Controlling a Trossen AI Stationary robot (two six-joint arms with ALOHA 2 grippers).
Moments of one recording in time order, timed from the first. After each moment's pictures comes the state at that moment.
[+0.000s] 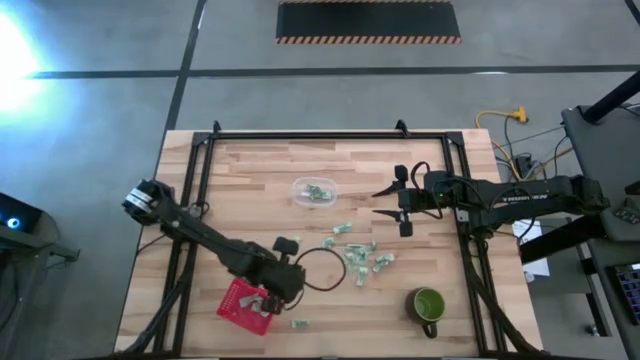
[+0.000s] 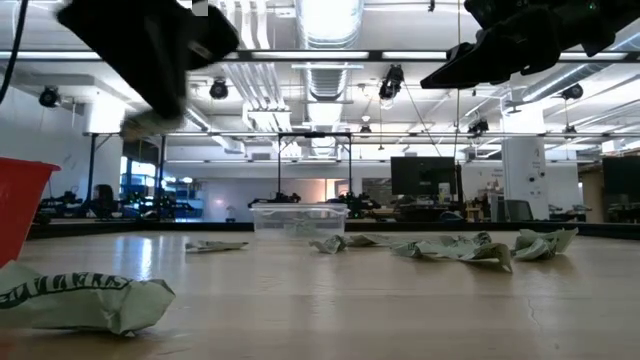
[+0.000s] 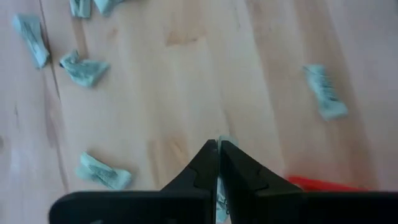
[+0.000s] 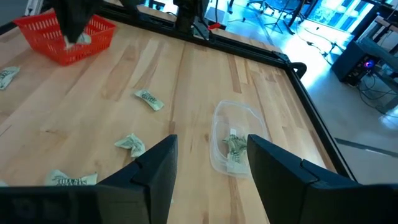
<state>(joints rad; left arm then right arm) -0.52 1.68 1.30 -0.77 -0.19 -0.25 -0.08 0.92 0.52 0.03 -0.02 -0.26</state>
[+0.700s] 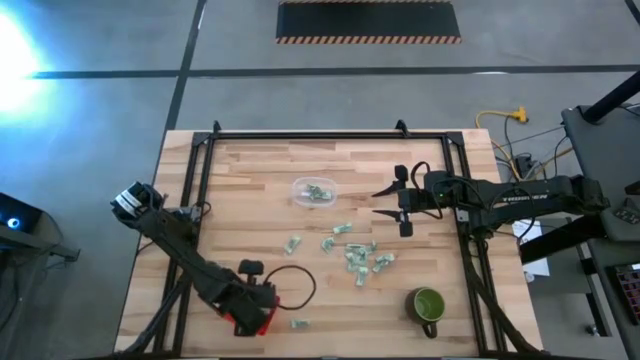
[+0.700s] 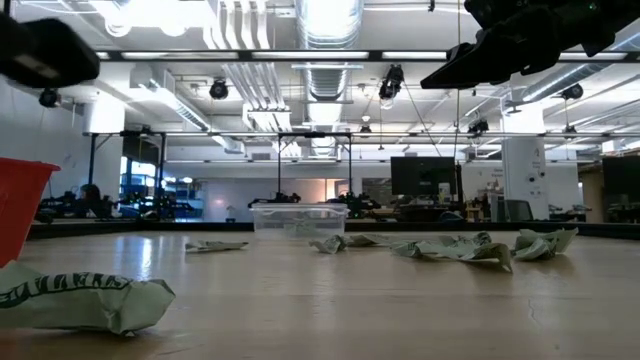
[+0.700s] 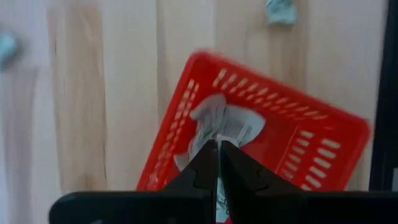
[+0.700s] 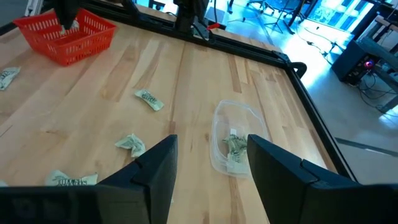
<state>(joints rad) -0.74 1.64 1.16 -0.81 -0.13 -0.75 -0.08 0.92 0.52 0.03 -0.02 -0.26</state>
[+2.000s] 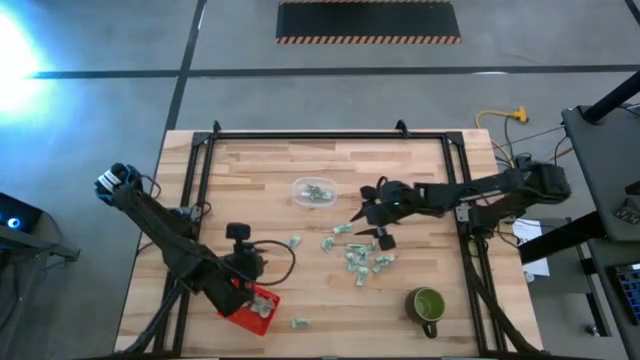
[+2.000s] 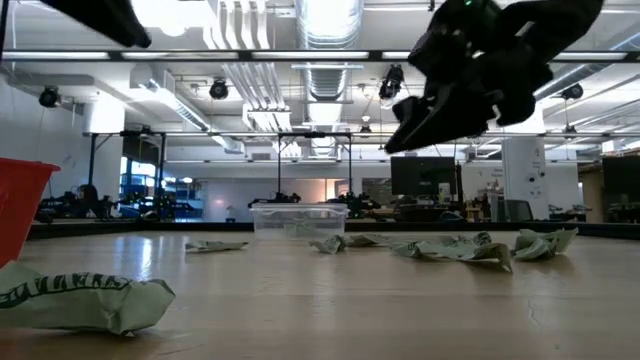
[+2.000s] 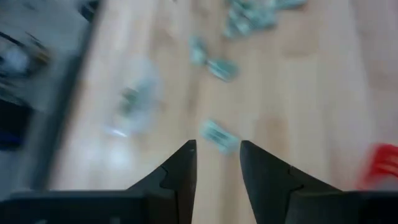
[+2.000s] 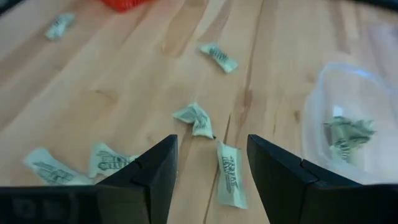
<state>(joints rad) -0.74 1.38 1.15 -0.99 -0.77 -0.57 -0.06 1.41 0.64 0.13 -0.24 -0.27</state>
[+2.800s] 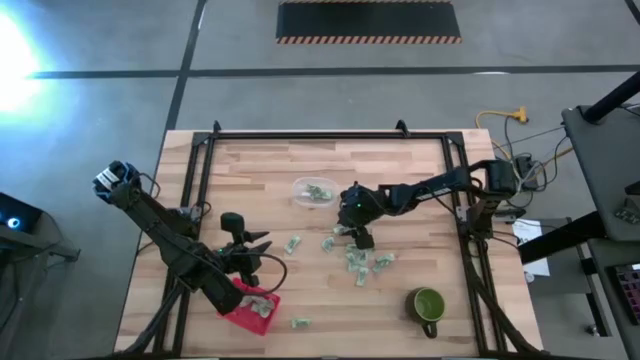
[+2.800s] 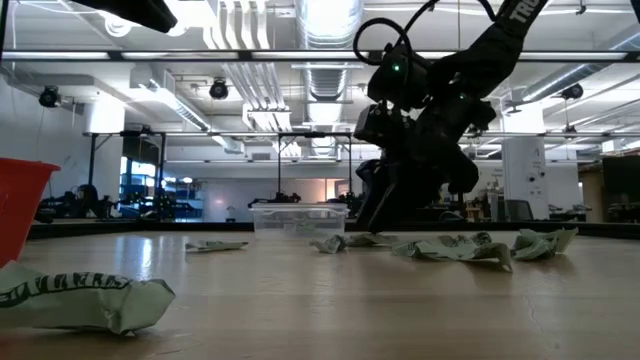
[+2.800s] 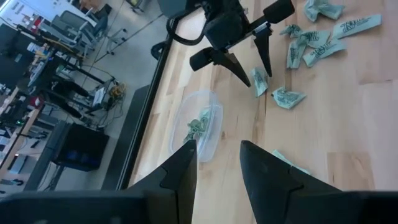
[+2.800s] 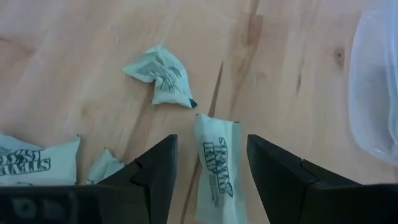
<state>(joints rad) -0.74 1.36 1.12 -0.98 -1.05 -0.49 -0.11 1.80 0.86 0.05 -0.23 -0.28</state>
